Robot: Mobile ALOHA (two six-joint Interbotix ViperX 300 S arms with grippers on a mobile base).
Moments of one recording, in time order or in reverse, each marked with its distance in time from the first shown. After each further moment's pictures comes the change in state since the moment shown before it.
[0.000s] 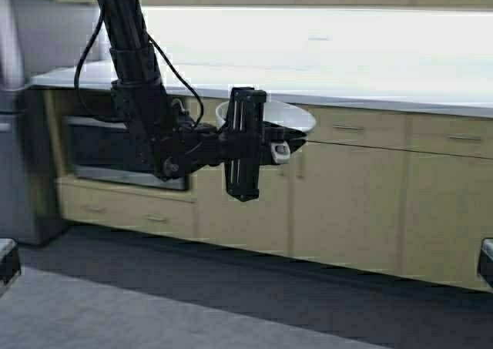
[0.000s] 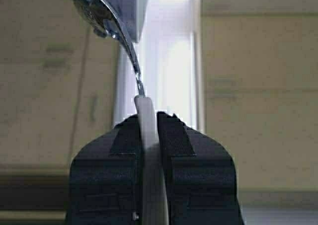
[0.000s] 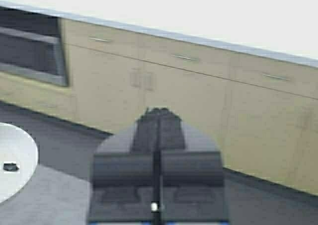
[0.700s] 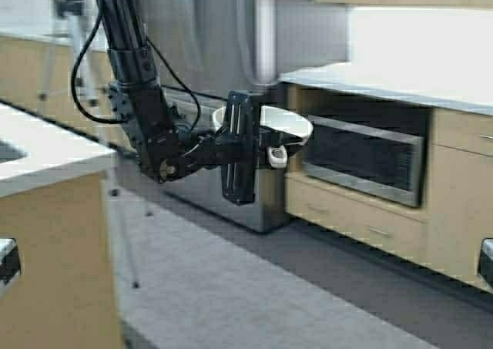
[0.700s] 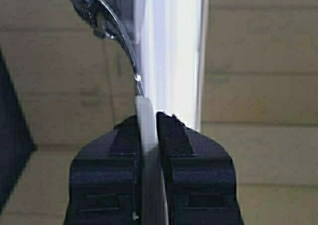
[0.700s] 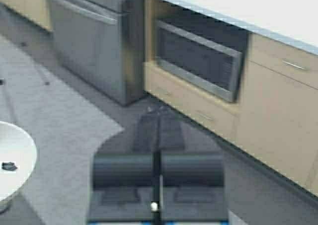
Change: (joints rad) left arm 0.000 -0.006 0.029 -0.006 -0.002 0.000; right arm 0.000 0.028 0.000 0.000 0.000 0.009
